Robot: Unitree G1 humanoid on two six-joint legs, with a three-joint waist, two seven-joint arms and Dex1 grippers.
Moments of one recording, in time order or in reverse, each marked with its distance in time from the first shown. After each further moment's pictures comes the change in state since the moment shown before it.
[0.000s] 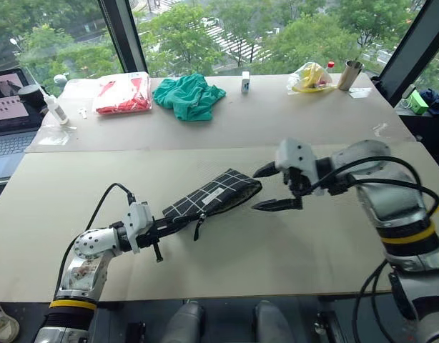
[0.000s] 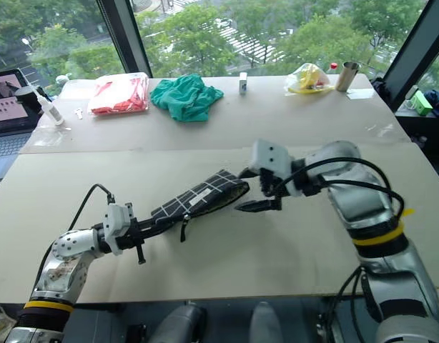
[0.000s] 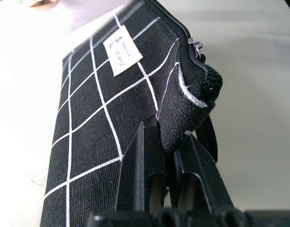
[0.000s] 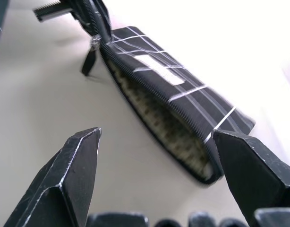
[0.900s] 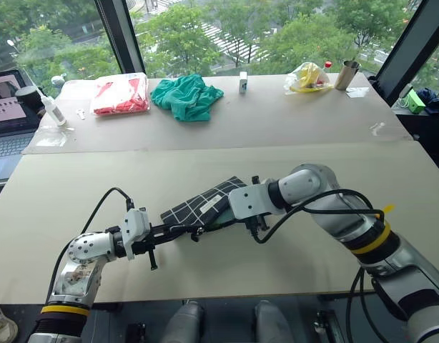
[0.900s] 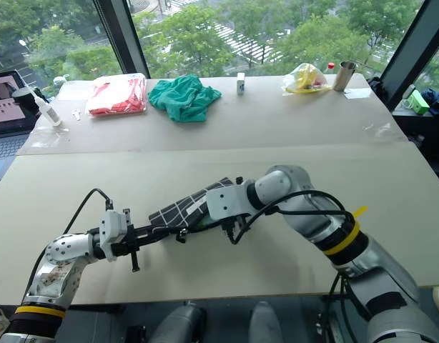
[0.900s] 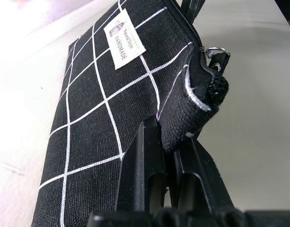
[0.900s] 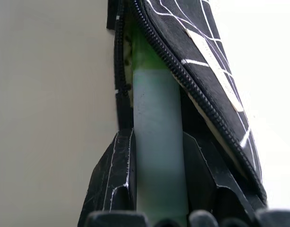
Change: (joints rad) left arm 0.060 0.065 -0.001 -0.035 -0.002 -0.001 -0.075; right arm -0.225 0.218 0.481 0.150 -0.464 -0.444 -0.131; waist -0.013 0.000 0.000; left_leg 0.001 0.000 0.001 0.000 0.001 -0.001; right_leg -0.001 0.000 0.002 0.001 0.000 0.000
